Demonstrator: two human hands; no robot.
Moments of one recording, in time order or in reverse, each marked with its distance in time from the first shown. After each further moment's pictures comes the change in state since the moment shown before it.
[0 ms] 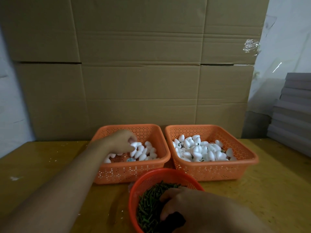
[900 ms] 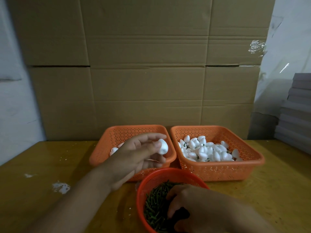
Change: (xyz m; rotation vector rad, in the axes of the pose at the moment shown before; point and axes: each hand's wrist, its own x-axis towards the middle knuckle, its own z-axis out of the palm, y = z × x) left_hand -0.119 0.074 0.009 -1.209 -0.070 0.218; right_hand -0.027 -0.071 -0.087 0.156 0.072 0.081
